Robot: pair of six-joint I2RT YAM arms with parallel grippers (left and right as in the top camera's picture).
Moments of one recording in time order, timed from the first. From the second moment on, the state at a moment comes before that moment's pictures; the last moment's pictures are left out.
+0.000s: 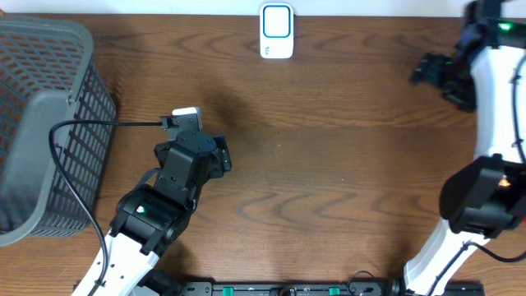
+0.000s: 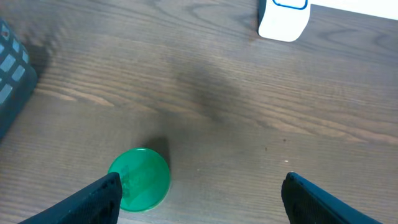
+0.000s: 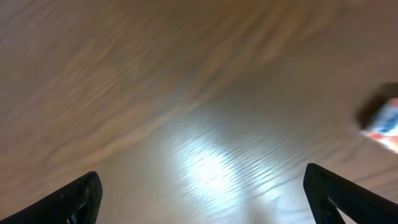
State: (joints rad) left arm -0.51 0.99 0.88 -0.62 -0.35 -0.50; right arm -0.14 2.03 2.01 -1.36 0.04 0.41
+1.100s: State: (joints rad) left arm -0.26 1.38 0.89 -0.68 -0.15 -0.21; right arm 0.12 2.03 2.01 -1.46 -0.07 0.41
